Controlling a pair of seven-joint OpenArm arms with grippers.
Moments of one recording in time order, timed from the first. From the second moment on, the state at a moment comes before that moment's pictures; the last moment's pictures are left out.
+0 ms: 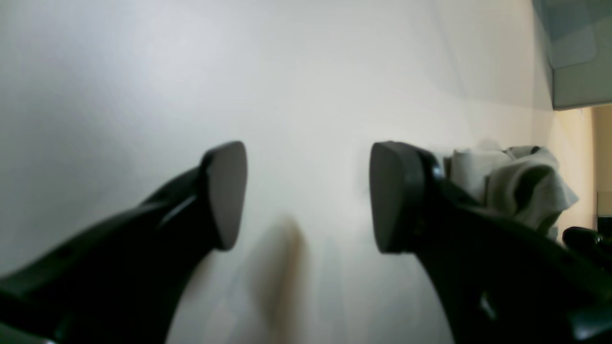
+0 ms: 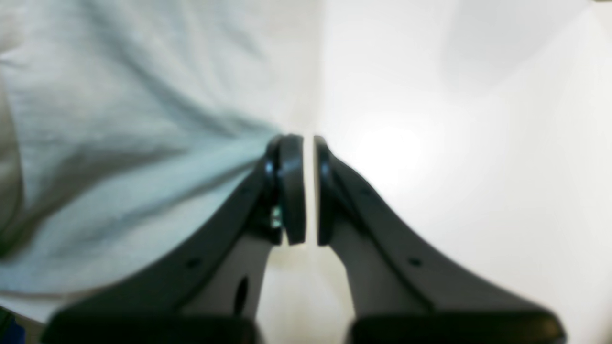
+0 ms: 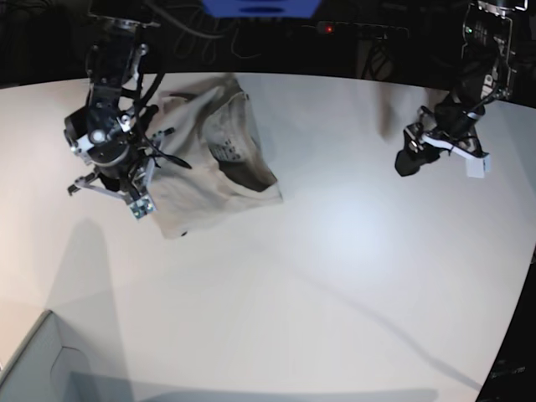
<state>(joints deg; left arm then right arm) 16.9 -23.5 -5.0 77.7 -61.7 -15.9 22.3 -7.1 -6.9 16.9 100.2 -31.5 39.5 -42.9</state>
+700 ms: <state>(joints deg) 17.0 -23.3 -4.8 77.7 -61.7 -15.9 22.1 -5.2 -8.7 -1.2 96.3 -31.5 39.4 -46.0</state>
